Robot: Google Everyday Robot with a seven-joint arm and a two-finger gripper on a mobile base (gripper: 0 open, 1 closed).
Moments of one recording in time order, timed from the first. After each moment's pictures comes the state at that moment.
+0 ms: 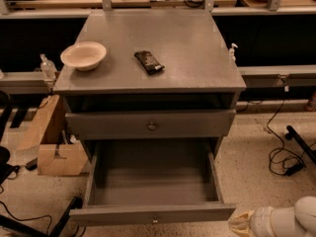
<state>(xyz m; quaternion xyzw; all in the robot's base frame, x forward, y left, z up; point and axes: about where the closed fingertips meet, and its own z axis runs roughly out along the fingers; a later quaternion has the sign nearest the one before) 0.356 -0.264 0.469 -0.50 0.81 0.18 0.25</state>
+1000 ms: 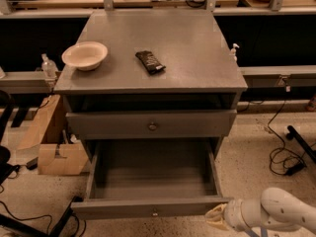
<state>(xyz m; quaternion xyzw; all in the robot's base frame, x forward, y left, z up) 0.399 -0.203 0.387 -0.53 0.76 0.25 0.26</state>
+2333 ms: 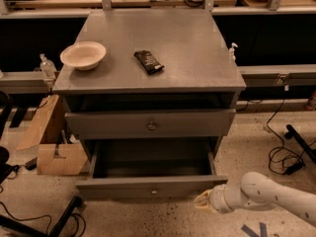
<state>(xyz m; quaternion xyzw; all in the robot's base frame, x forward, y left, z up) 0.461 -0.174 0.361 -0.55 0.76 0.23 0.26</state>
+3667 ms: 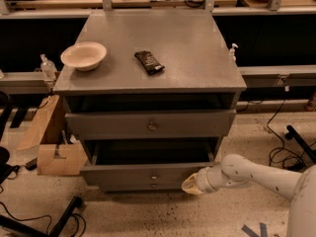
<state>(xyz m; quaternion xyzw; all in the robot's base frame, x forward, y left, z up) 0.536 -0.136 0.356 -0.58 0.74 0.21 0.26</state>
